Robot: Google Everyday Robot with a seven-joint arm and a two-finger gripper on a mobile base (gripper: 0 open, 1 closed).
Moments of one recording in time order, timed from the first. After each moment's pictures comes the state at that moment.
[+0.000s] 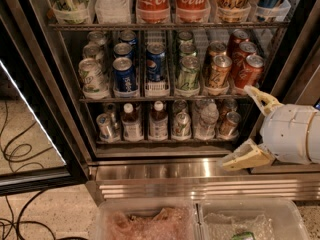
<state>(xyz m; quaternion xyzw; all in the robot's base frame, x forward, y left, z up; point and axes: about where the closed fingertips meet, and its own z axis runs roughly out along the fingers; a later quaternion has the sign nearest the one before) 0.440 -0.159 0.880 -0.53 0.69 0.05 0.49</state>
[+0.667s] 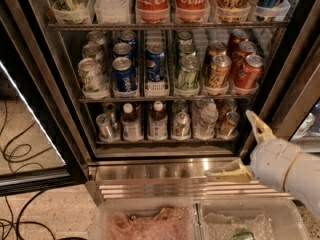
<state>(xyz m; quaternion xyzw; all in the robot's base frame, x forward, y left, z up) 0.444 -0.164 0.815 -0.43 0.71 0.08 0.56</state>
